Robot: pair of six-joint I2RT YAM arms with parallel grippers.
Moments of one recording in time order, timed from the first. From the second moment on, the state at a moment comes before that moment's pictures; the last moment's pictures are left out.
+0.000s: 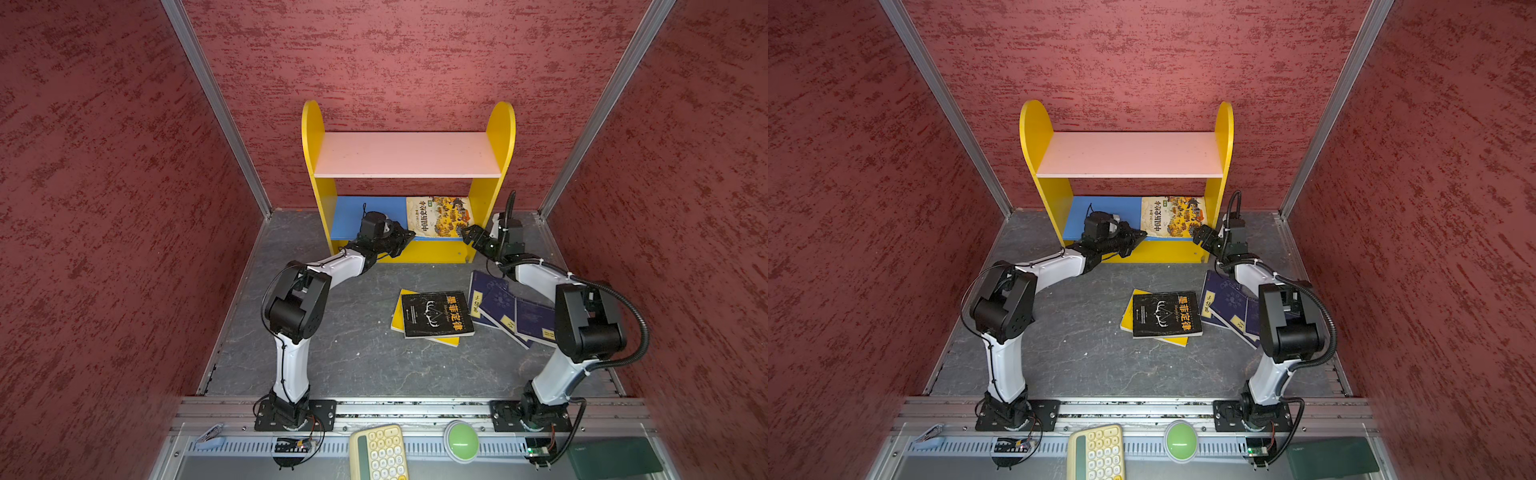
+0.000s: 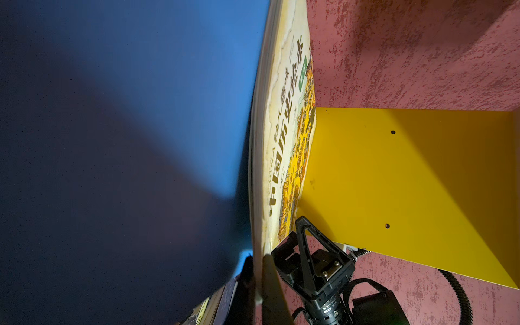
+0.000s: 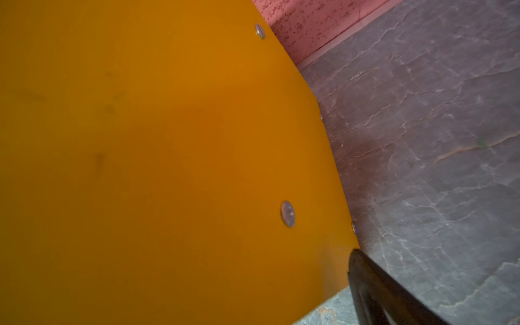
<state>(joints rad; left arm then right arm) -0.45 2.00 1.37 0.25 0.44 -1.34 0.08 1.77 1.10 0.15 -0.24 0.66</state>
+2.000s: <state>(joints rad) -0.65 1.48 0.99 -0.18 0.09 -0.95 0.14 1.26 0.75 -0.07 -0.27 0.66</state>
